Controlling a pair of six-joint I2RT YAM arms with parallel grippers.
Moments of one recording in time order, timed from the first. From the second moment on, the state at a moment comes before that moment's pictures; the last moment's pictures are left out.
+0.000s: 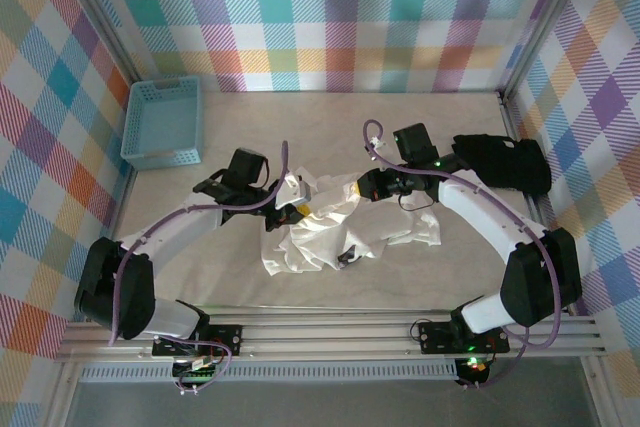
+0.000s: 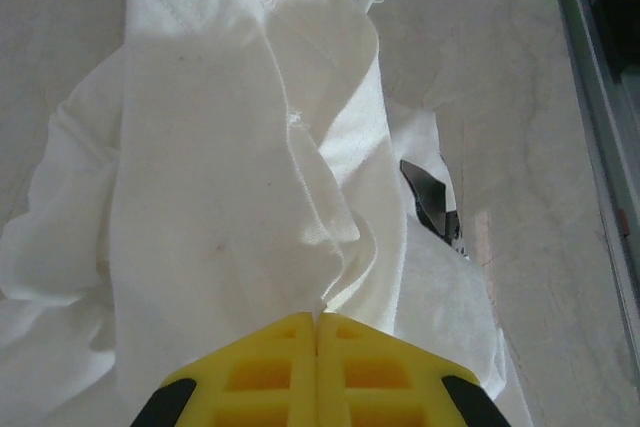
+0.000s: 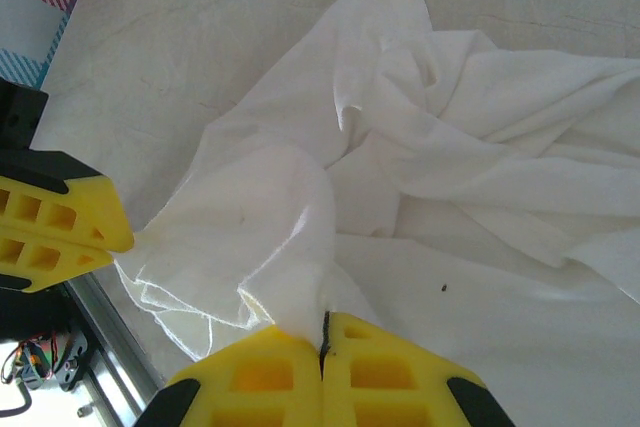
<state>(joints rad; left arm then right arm) -0.44 1.40 0.92 -0.43 0.74 0.73 0.44 1.45 1.13 -0.60 -0.53 0.17</state>
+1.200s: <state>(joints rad) -0.43 0.89 0.78 -0.07 0.22 -0.09 0.41 1.29 1.19 -0.62 -0.48 0.20</state>
